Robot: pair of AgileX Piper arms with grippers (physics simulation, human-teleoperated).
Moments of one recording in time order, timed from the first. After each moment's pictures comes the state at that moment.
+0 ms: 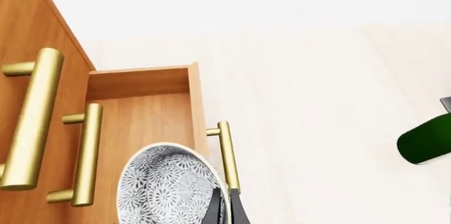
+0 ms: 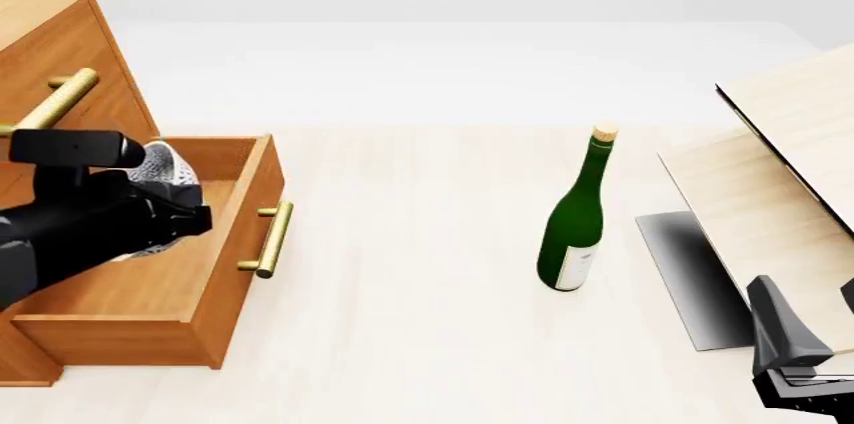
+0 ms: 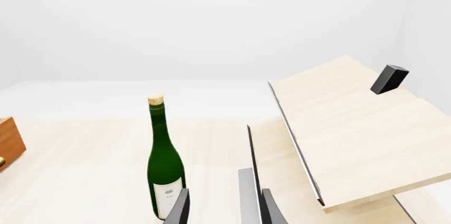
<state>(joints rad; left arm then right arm) -0.20 1.00 -0.60 0.21 -0.08 0.00 0.09 0.00 -0.08 0.00</state>
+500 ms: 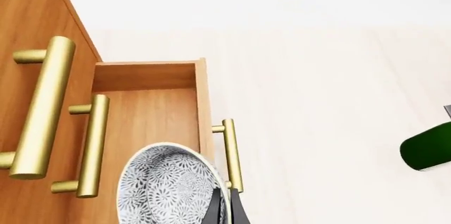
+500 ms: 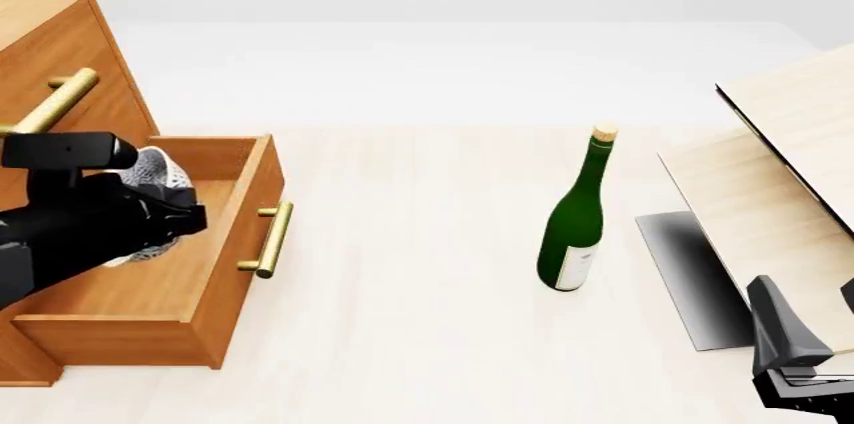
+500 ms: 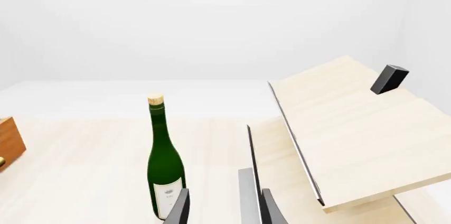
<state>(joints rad) -0.18 1.00 -0.60 0.22 -0.12 0.00 0.09 0.00 -0.08 0.00</state>
